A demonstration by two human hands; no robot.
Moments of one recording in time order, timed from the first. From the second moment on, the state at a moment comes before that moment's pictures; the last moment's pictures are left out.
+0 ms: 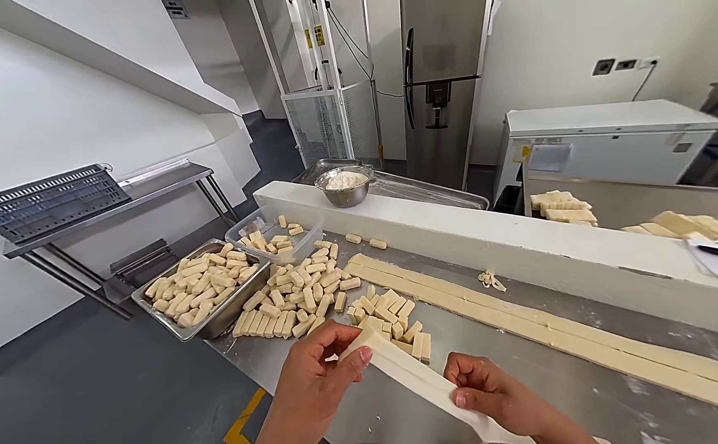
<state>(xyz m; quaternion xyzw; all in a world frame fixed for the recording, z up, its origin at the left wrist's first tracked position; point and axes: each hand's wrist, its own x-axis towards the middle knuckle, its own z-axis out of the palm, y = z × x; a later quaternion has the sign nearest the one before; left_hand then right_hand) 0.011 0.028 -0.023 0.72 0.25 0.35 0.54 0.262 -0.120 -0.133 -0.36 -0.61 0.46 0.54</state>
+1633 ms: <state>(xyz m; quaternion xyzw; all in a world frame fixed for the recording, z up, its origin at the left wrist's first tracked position) 0.041 -0.036 -0.063 0.60 0.14 0.20 0.76 0.270 -0.118 -0.050 -0.49 -0.69 0.30 0.44</state>
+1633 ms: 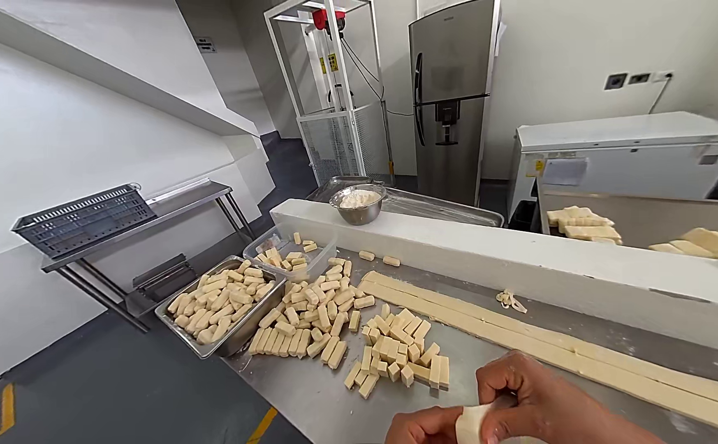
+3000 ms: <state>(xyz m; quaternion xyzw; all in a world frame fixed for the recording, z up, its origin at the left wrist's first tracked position) 0.064 -0.034 -0.157 0.36 0.38 0.15 0.84 0.188 -0.110 -0.151 -0.61 -0.72 0.11 0.31</state>
